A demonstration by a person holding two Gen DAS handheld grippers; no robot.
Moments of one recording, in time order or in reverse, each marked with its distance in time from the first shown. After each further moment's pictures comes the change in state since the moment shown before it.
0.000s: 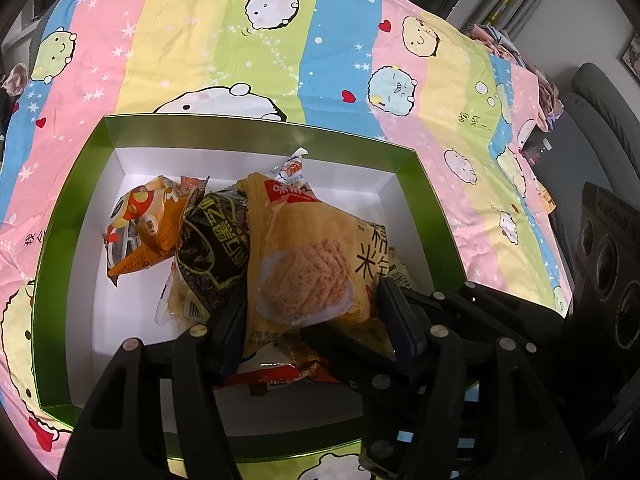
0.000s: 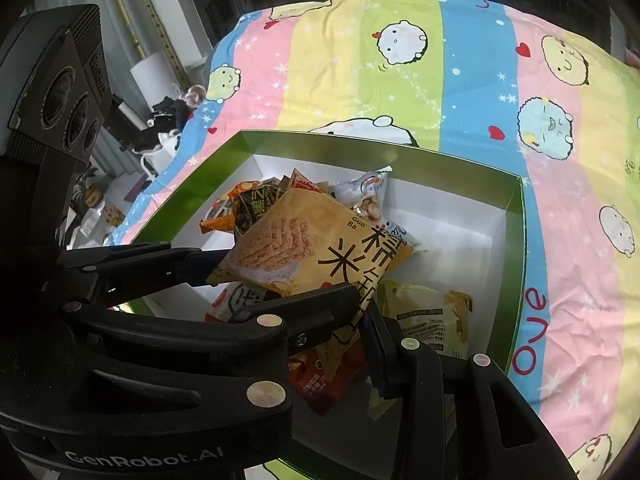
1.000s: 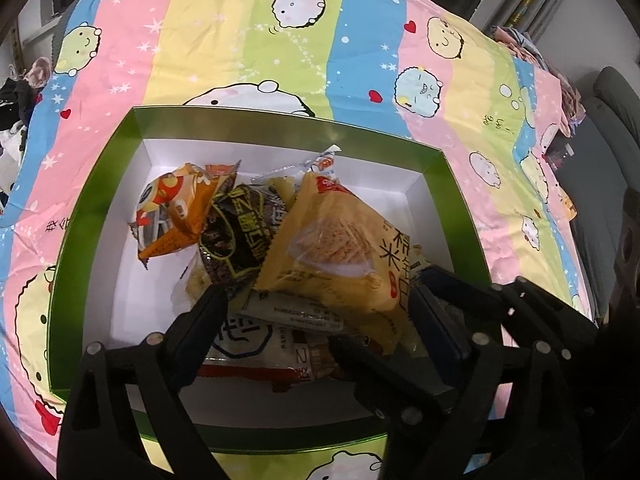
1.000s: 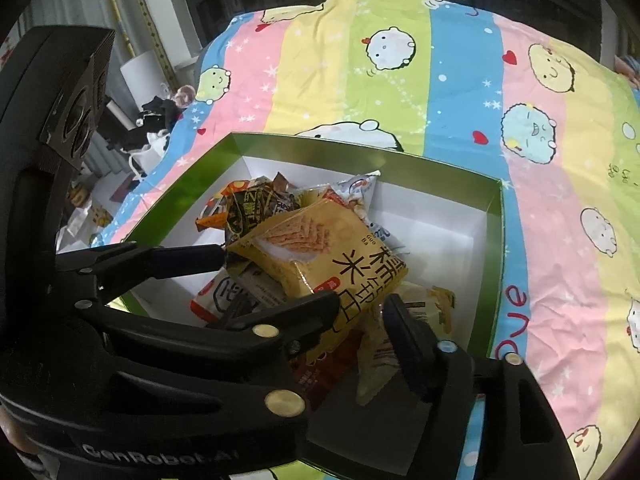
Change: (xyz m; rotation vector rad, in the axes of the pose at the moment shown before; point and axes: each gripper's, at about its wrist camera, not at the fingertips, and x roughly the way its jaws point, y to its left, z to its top) left arm -0.005 0.001 -0.005 -0.036 -0.003 0.097; right arm -0.010 0.006 0.002 -0.004 -0.004 -0.075
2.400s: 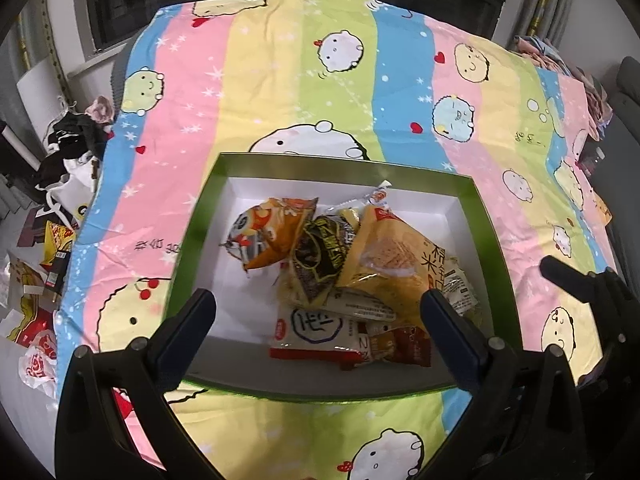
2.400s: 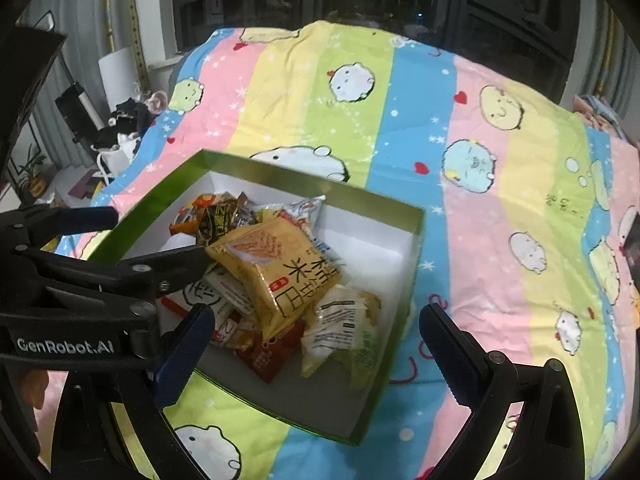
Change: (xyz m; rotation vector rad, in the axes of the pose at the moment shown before) left arm -0.057 0.005 -0.001 0.024 -0.095 0.214; right arm -0.047 0.005 0.002 -0.052 -0.054 -0.208
